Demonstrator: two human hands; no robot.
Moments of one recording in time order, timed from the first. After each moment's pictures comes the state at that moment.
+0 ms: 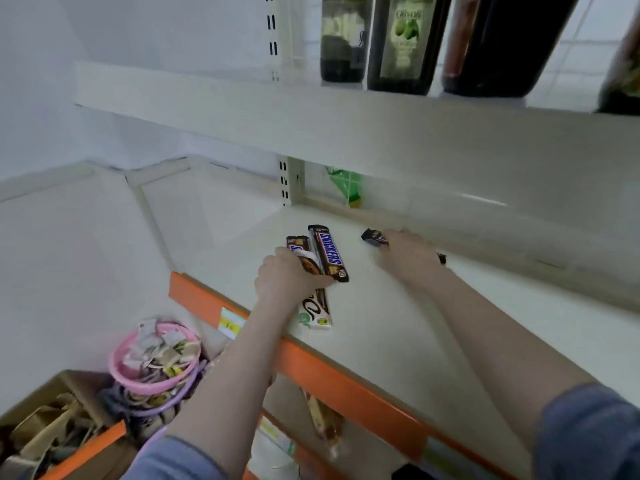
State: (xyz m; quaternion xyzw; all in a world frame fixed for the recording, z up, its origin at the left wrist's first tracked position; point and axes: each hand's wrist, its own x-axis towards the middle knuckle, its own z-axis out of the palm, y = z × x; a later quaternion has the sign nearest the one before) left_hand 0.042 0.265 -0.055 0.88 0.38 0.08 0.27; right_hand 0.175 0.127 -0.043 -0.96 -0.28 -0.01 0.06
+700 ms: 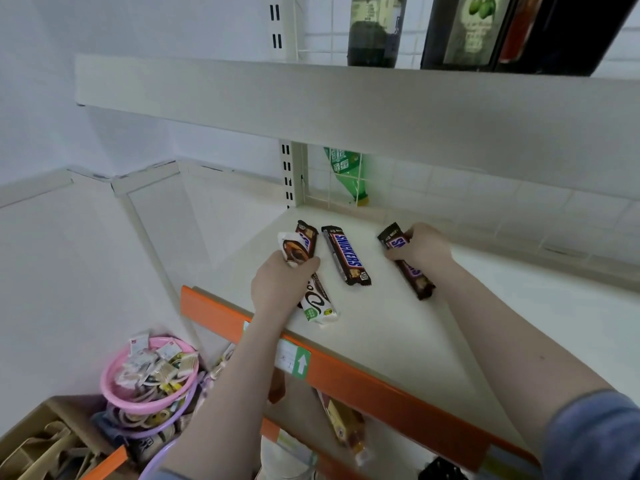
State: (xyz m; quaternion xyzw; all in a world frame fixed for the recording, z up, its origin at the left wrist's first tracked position) left_hand 0.033 0.309 -0.070 0.82 0.35 0.18 0.42; right_hand 0.180 0.147 -0.048 -0.95 -0.11 0.05 0.28
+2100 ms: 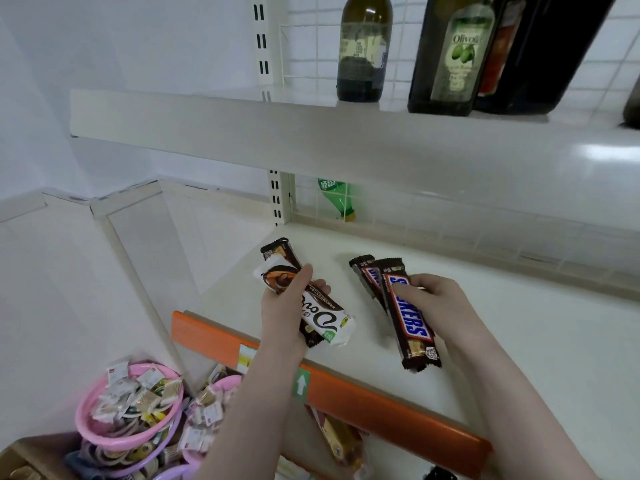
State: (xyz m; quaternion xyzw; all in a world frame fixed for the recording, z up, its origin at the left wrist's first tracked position) left_hand 0.015 0.282 -0.062 0.41 0.25 0.19 0.85; right_hand 0.075 0.102 -0.030 -0.80 -0.09 0.13 0.58
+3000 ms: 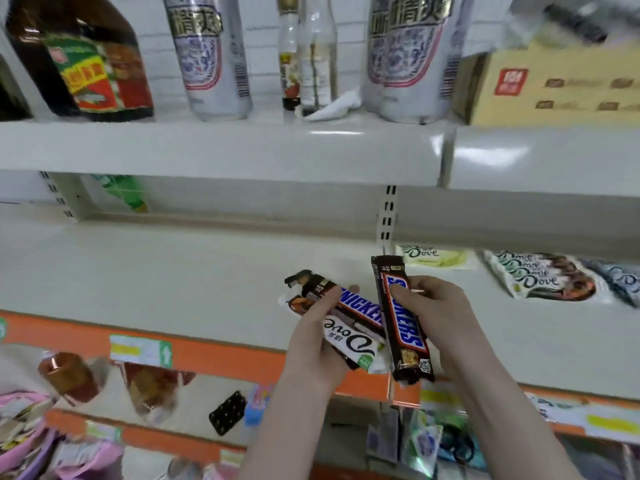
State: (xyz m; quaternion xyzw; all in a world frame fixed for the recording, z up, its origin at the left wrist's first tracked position) left_hand -0.025 -0.220 -0.042 0.30 0.15 -0.11 0.94; right_hand 0.002 -0.359 -0.013 -0.74 0.02 0.02 0.67
